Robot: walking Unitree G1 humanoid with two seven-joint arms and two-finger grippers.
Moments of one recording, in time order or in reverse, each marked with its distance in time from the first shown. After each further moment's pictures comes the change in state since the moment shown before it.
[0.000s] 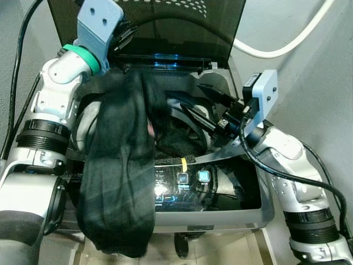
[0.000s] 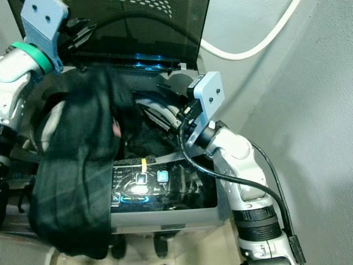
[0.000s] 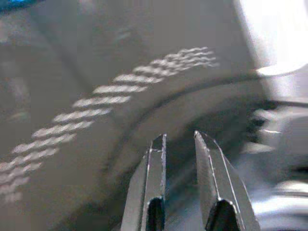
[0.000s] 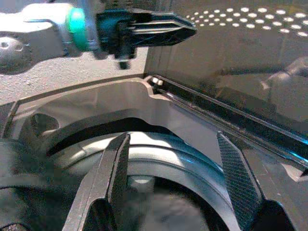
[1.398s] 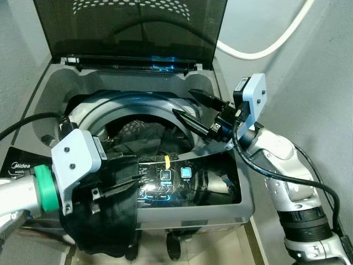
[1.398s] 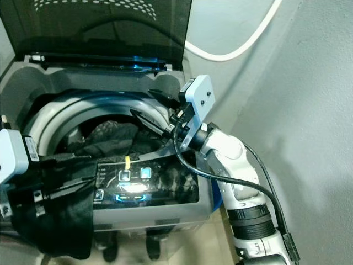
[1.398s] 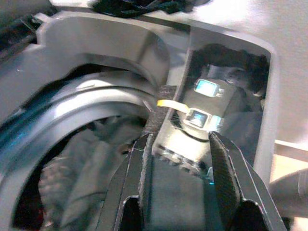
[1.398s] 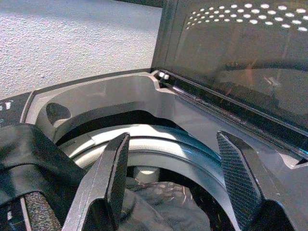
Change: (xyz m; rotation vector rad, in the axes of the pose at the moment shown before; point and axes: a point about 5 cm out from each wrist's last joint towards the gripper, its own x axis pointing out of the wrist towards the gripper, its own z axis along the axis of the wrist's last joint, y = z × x) left arm -0.164 -0.109 0.012 -0.209 0.336 -0.487; right arm 0.006 0.006 -0.007 0.029 0.010 0.067
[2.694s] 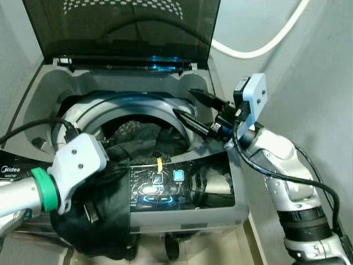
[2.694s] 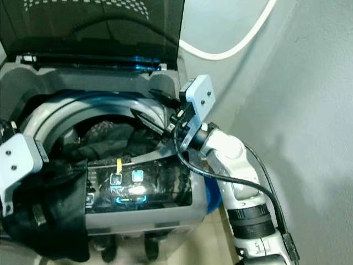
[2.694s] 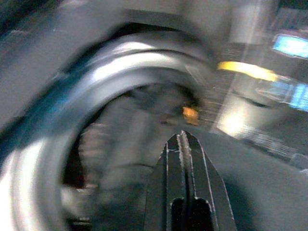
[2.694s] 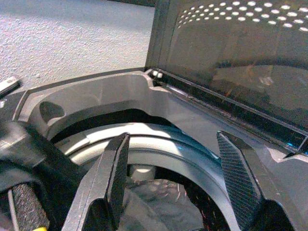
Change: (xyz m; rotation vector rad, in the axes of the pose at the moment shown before) left arm 0.009 0.042 -0.011 0.117 0.107 0.235; right arm -0.001 -0.003 0.000 -0.001 -0.002 -0.011
